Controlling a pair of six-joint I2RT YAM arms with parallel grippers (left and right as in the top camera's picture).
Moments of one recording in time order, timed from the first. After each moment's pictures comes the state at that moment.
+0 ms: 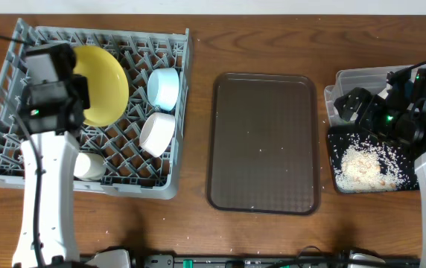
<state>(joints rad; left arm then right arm) 0.15 1.40 1.29 -0.67 -0.39 0.20 -0.20 1.31 1.21 -0.91 -0.39 0.33</state>
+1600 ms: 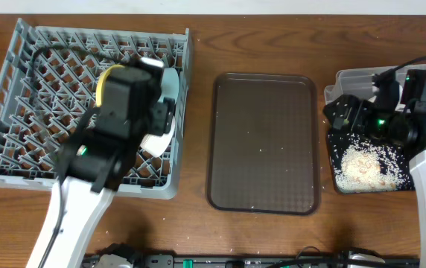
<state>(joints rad) -0.32 1.14 1.29 -0.89 -0.16 -0.03 -0.13 1.29 1.21 -0.96 -0.43 0.21</state>
